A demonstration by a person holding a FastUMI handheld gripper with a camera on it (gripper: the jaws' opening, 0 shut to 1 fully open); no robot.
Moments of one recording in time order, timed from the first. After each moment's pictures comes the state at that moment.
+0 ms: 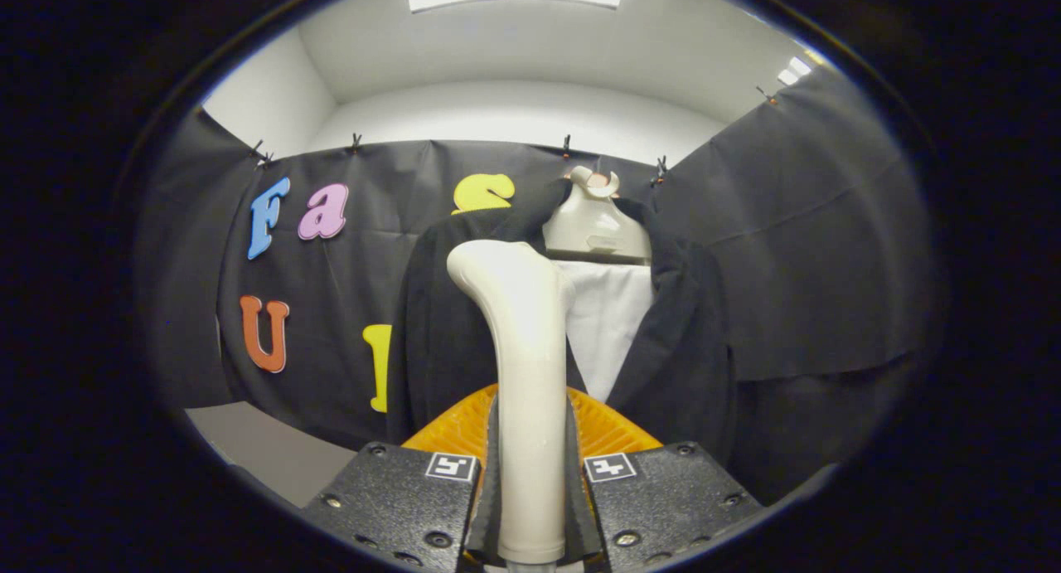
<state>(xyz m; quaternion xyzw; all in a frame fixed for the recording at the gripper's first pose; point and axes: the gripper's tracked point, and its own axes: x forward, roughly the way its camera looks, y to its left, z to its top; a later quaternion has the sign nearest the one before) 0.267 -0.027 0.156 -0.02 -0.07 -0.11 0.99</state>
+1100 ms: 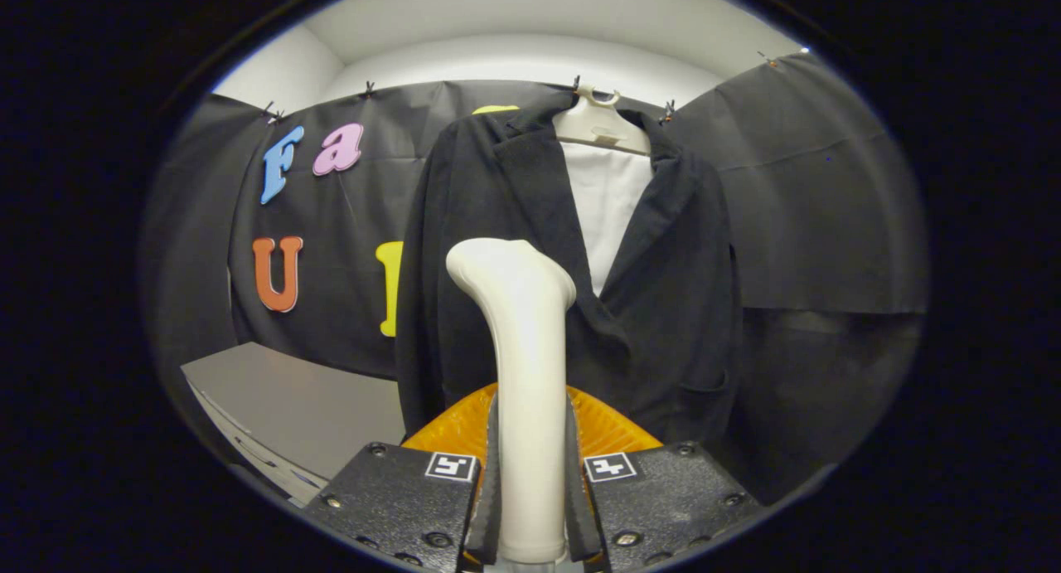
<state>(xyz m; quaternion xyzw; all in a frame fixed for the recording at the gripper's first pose) 0.244 -0.031 0.043 -0.03 0.05 -0.10 0.99</state>
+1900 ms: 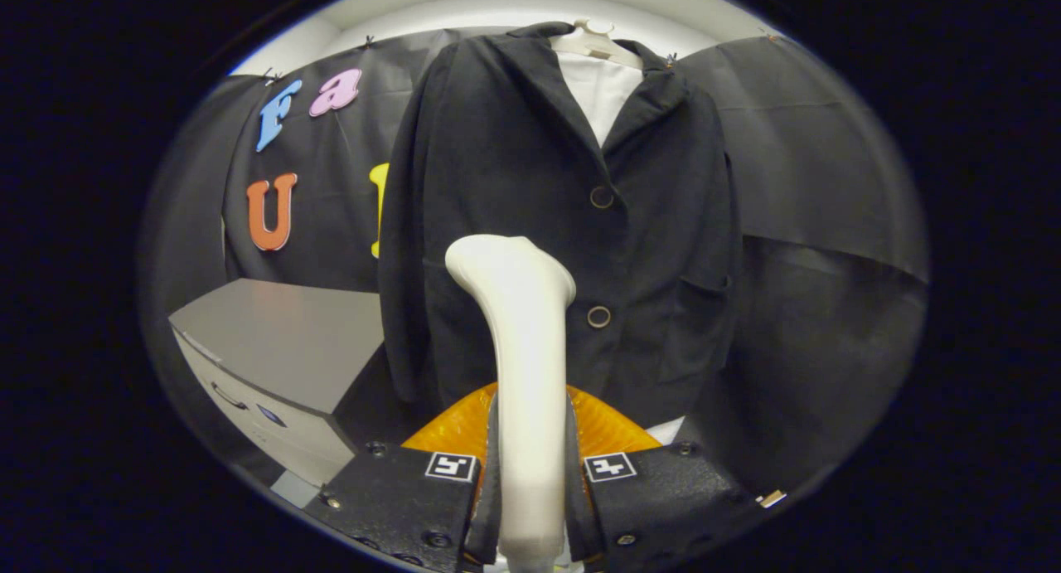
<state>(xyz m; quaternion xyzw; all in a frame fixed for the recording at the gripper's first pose) 0.222 -0.048 -0.062 -0.03 0.16 -0.12 0.98</state>
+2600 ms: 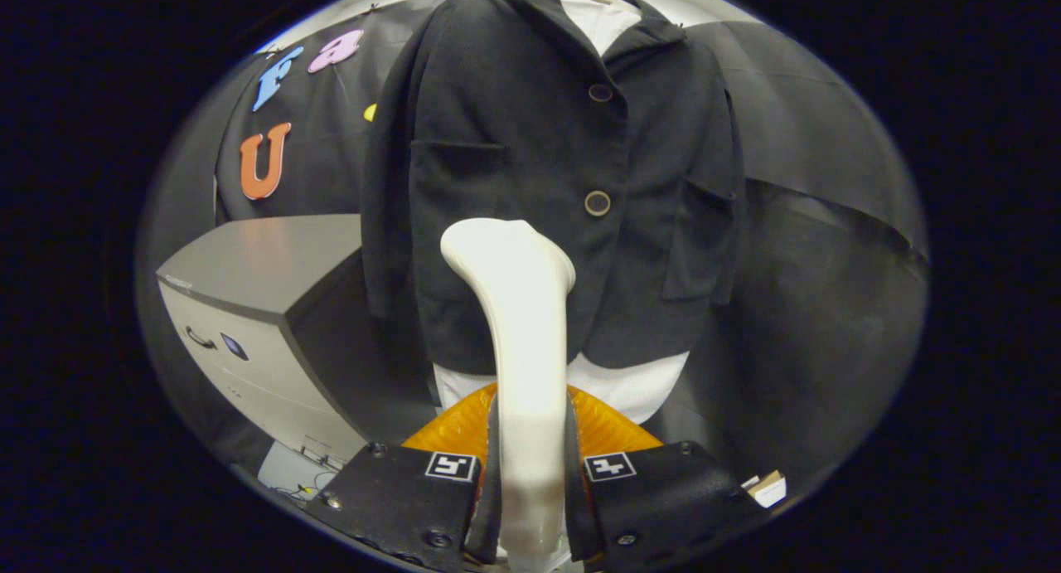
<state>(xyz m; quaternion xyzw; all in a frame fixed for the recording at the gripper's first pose) 0.192 -0.062 -0.156 -0.03 0.26 -0.14 0.95</state>
